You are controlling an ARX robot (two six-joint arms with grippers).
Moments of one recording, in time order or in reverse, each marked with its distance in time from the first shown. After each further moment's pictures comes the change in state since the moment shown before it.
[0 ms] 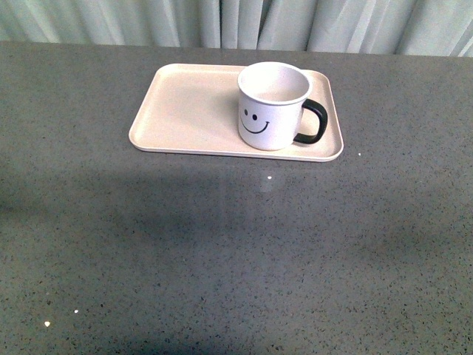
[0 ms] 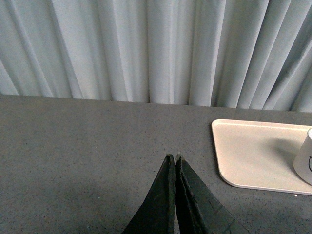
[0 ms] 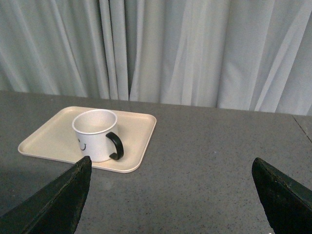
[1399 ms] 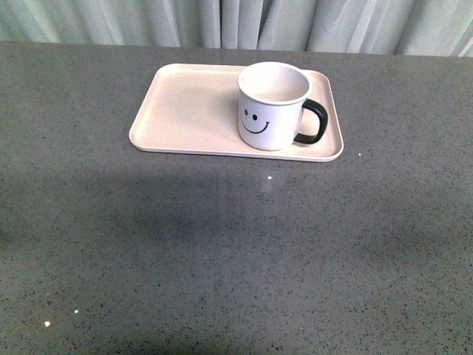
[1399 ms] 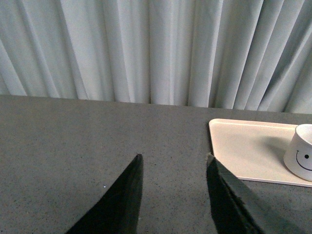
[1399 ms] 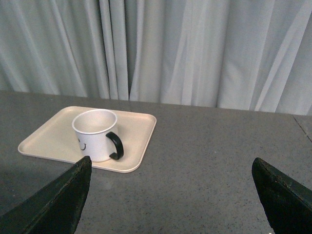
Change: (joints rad) left arm 0.000 -0.523 0.000 -0.530 0.000 0.000; right arm 0.000 0.000 0.000 0.000 0.000 0.000
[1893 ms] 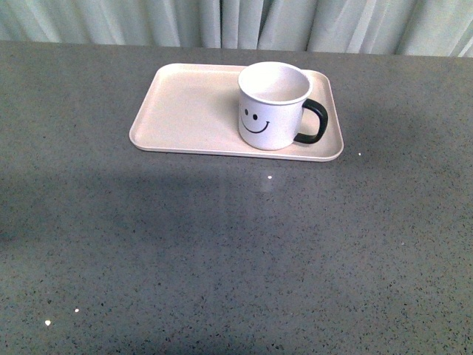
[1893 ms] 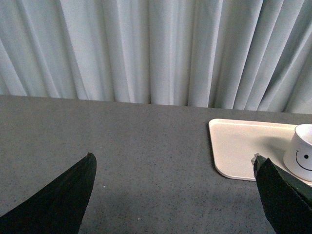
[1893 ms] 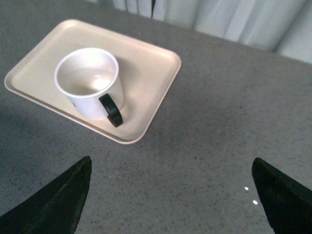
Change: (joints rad) left arm 0.000 0.000 0.000 0.000 0.000 0.000; right arm -0.097 1.337 0.746 0.011 -0.275 -0.216
